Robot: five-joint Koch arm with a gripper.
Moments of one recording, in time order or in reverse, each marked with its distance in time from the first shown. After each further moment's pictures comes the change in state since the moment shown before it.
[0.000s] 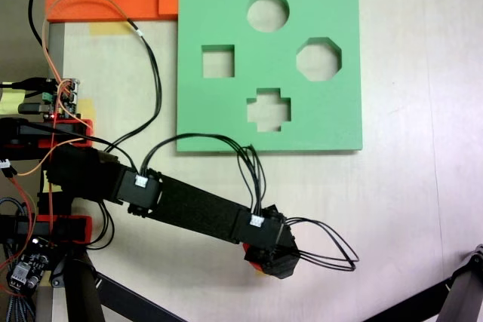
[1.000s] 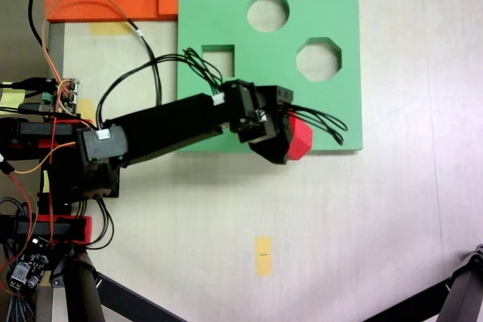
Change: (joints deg) arm -34.3 13.9 1.2 -11.3 58.0
